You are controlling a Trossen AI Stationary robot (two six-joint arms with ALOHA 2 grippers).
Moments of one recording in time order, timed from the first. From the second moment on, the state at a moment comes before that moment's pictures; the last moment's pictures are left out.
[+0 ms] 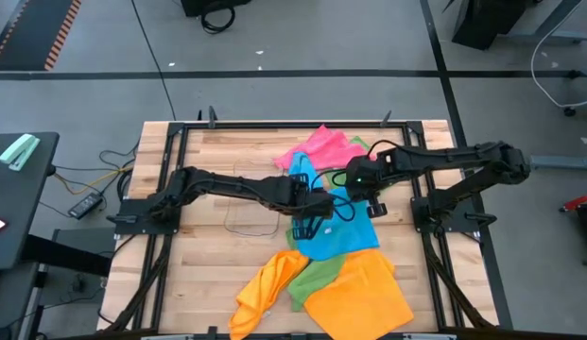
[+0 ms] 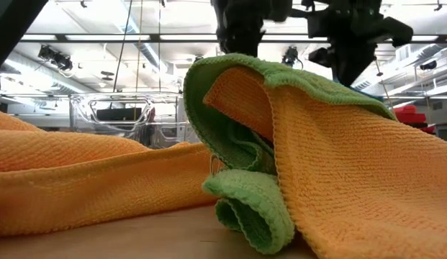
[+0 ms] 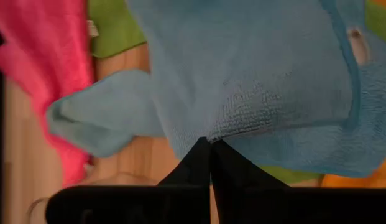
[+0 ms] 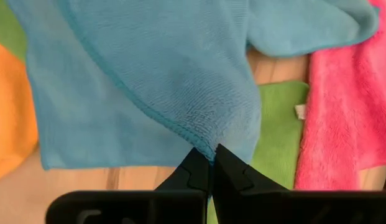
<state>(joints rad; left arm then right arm) -0.12 2.16 2.06 -1.13 -0.30 -0.10 -0.04 1.30 1.08 -1.04 0.09 -0.30</state>
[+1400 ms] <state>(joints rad) -0.18 2.16 1.97 -1.08 -0.05 0.09 0.27 1.30 0.92 -0.86 -0.04 -0.16</state>
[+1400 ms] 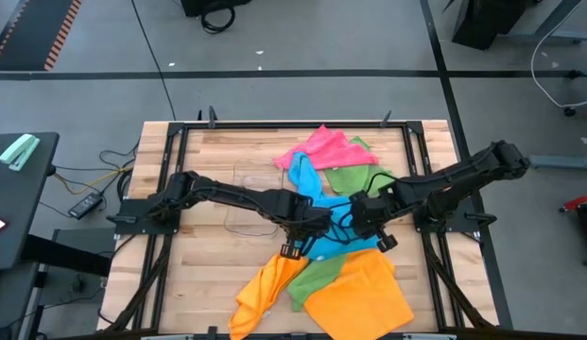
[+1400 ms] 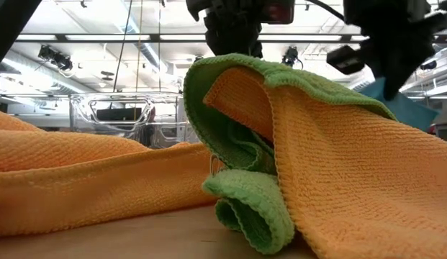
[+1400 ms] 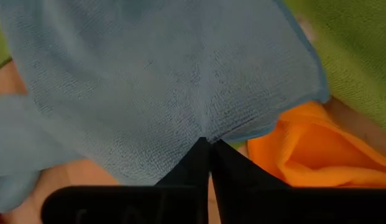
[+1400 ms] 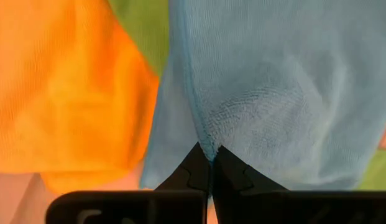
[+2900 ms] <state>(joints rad) -0.22 2.17 1.97 -1.06 -0.05 -0.06 0.34 1.26 0.86 -0.95 -0.10 -0.08</state>
